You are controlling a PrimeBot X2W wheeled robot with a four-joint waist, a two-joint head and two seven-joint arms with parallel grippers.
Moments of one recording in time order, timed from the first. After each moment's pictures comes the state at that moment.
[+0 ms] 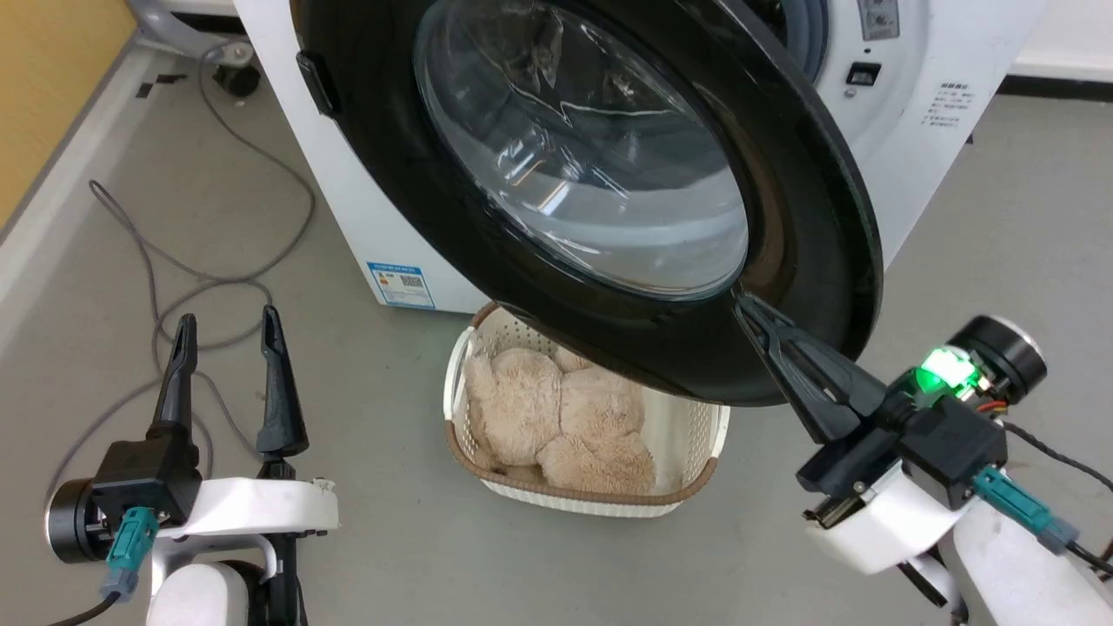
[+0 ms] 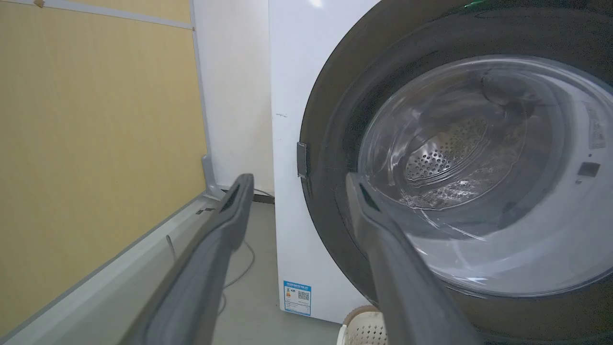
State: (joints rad) left arm -0.14 0.12 0.03 0.01 -0.16 0.08 -0.26; right arm -0.34 -0.34 0.41 -0.07 0.14 0.13 -0.26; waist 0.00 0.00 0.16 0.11
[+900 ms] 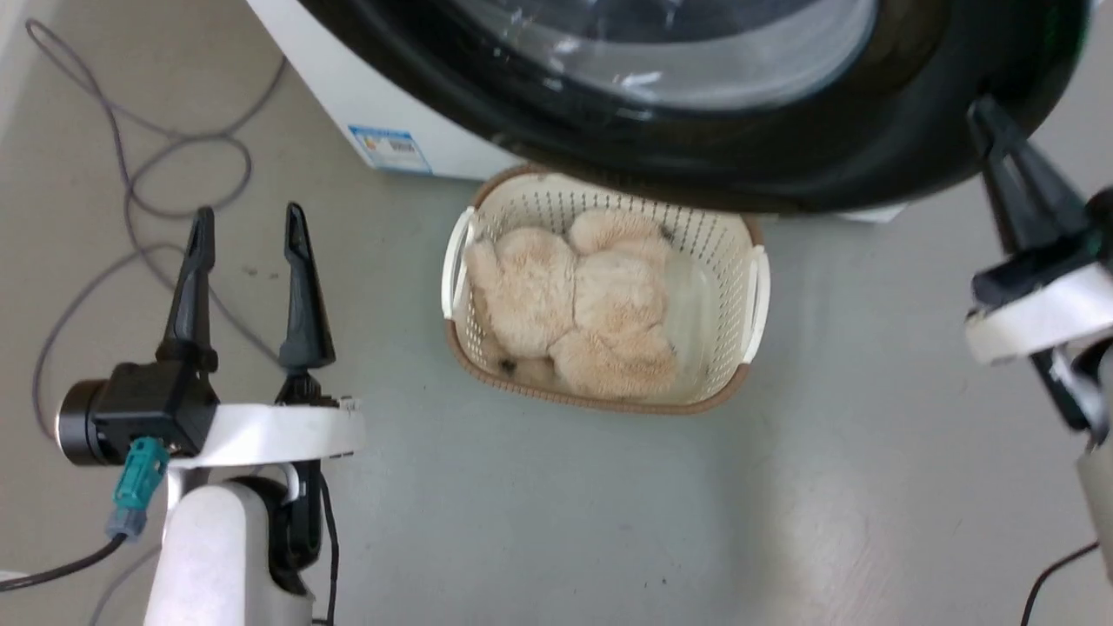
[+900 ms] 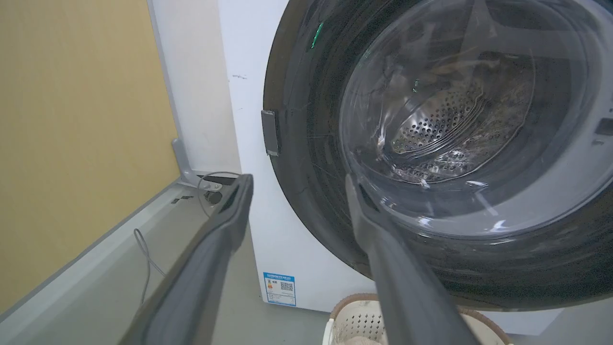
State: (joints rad) left arm -0.28 0.05 0.04 -0.02 -0.10 0.01 -0.26; right arm -0.57 -0.37 0.13 0.25 0.11 0.13 -0.26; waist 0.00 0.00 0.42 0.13
